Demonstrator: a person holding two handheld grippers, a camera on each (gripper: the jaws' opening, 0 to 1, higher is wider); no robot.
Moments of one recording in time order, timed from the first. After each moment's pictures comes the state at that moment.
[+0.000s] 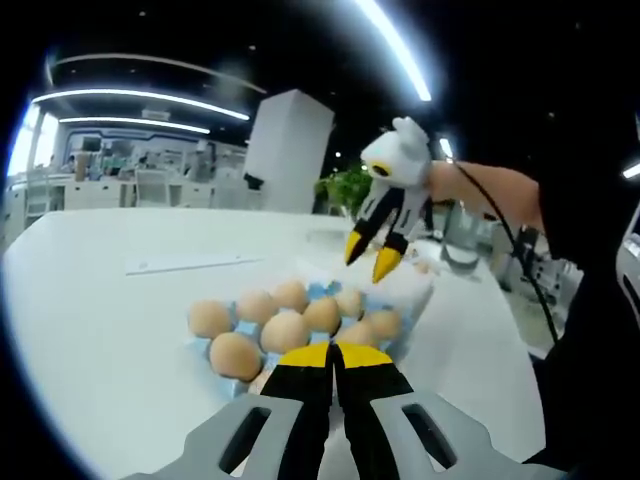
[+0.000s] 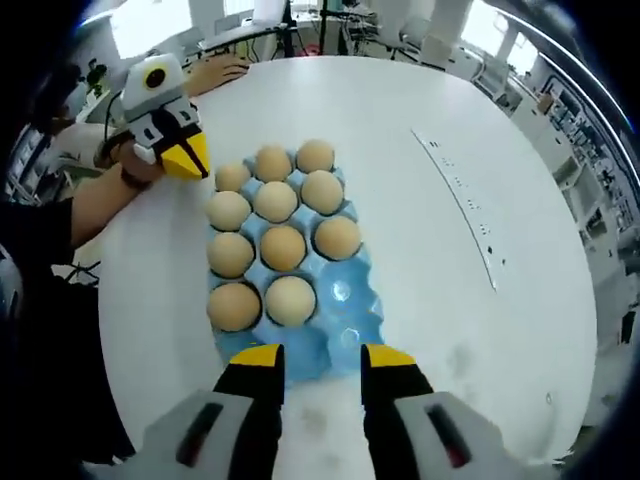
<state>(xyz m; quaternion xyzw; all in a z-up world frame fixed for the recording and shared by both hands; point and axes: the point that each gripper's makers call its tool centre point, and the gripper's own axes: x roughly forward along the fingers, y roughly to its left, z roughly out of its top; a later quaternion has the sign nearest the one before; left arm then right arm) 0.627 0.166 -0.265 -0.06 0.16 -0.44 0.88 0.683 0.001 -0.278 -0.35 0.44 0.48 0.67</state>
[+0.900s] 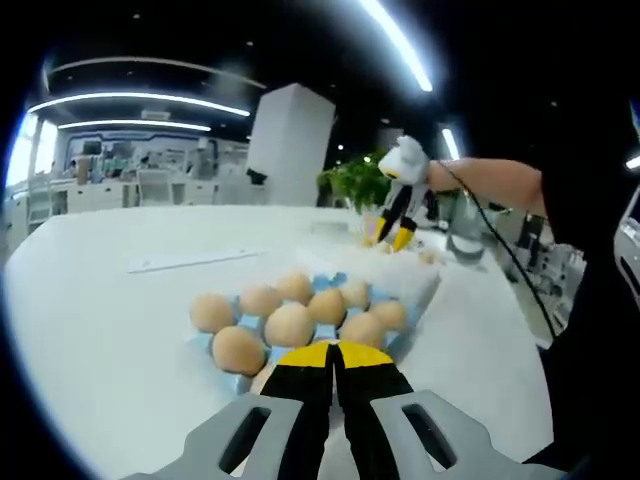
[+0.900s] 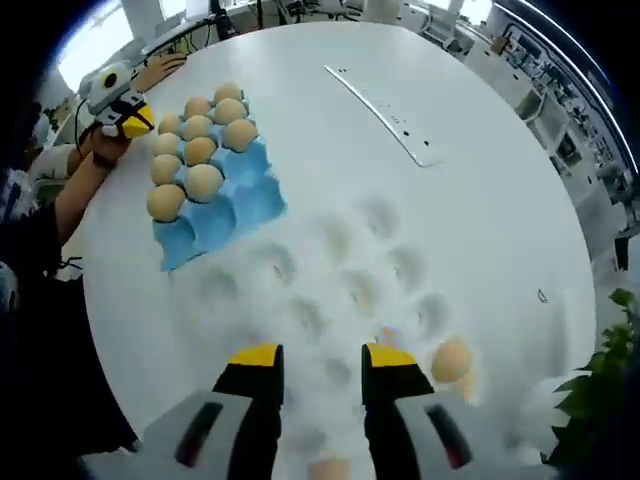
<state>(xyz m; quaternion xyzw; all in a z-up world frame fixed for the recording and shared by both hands) 0.629 0.165 -0.272 -0.04 0.17 -0.43 0.89 0.723 -0.142 -0.279 -0.32 0.52 0.39 0.69</state>
